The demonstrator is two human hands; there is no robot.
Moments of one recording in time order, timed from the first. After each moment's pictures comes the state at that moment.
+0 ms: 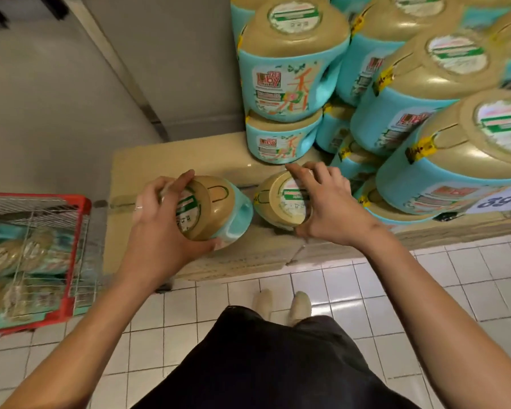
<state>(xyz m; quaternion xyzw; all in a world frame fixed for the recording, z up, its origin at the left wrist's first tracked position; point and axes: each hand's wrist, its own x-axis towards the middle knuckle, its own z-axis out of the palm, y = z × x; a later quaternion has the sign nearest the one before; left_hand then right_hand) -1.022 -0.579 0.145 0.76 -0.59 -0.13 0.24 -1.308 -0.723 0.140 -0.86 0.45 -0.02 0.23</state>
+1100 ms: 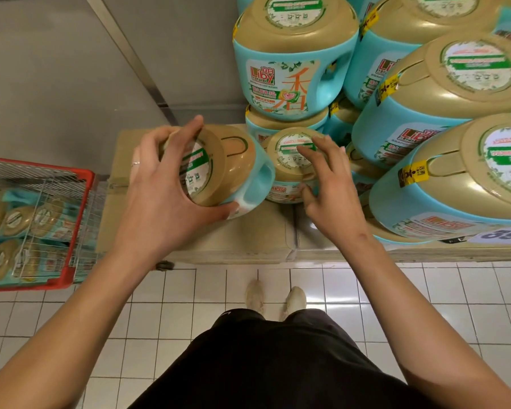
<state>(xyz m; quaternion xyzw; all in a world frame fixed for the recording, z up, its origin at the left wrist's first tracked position) -1.088 -0.626 0.214 0.77 -0.55 -0.12 0.29 -1.320 -0.764 0.107 -0.84 0.42 -0.27 0.23</state>
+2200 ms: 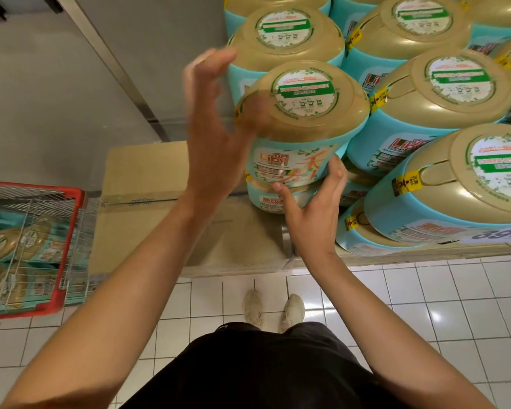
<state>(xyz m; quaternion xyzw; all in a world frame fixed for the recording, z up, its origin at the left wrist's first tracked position) -1.110 -0.749 0.193 0.54 -0.58 -0.02 0.61 -1.281 -0.733 0.092 -0.66 0.53 -0.46 0.29</state>
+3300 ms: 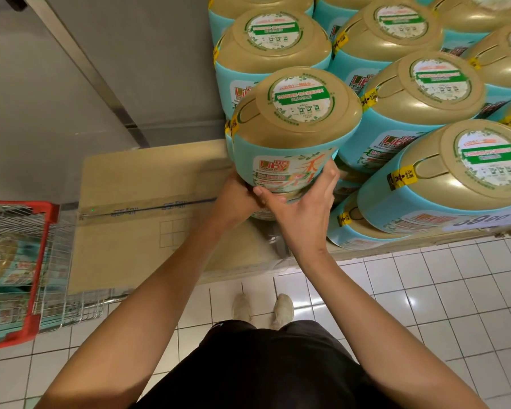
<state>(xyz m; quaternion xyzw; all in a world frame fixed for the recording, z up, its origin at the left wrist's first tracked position) -1.115 -0.743 0.065 0.59 -0.50 -0.44 0.45 -1.265 -0.728 0.098 -0.63 0.60 -0.44 0.25</state>
